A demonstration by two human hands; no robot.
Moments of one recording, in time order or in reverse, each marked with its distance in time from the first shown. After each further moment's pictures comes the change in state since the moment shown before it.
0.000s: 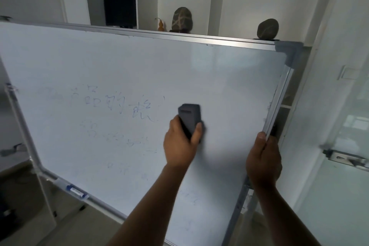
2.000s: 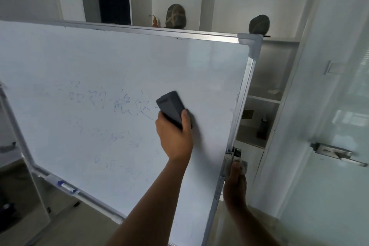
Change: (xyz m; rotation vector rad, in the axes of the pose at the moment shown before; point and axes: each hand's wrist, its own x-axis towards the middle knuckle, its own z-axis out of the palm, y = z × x) left_hand -0.035 0.060 0.020 -0.249 0.203 -0.208; right_hand -0.065 0.042 -0.044 0.419 -0.426 0.522
